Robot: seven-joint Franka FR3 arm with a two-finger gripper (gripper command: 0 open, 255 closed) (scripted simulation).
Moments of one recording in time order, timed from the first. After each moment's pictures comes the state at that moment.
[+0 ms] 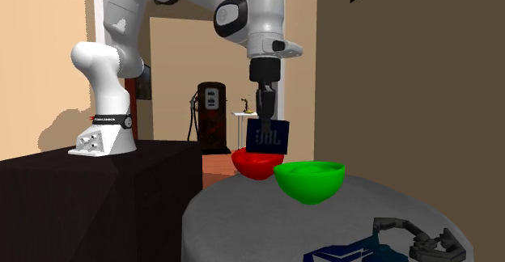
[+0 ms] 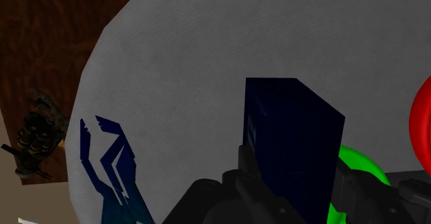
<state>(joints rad) -0.18 0.42 -0.20 -1.91 0.10 2.31 -0.66</state>
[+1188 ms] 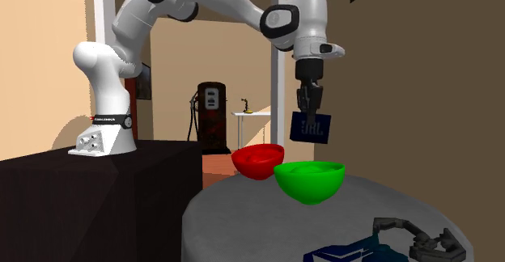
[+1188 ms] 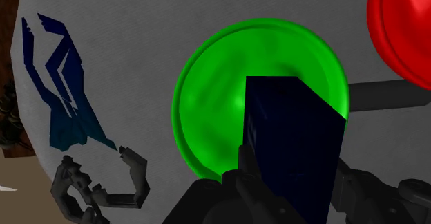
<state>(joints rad) -0.06 0.65 -0.14 -1.49 0.10 2.12 -0.46</state>
